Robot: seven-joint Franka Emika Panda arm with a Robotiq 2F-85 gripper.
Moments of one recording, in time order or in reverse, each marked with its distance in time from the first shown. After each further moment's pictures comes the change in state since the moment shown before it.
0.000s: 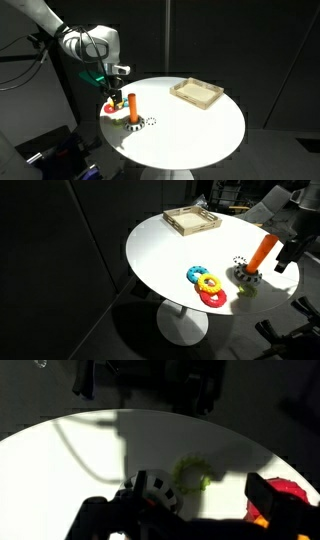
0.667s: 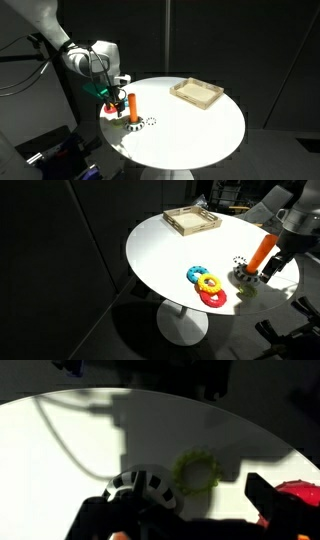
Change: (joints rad) arm 0.008 0.147 0.005 -0.031 -0.034 0.242 0.000
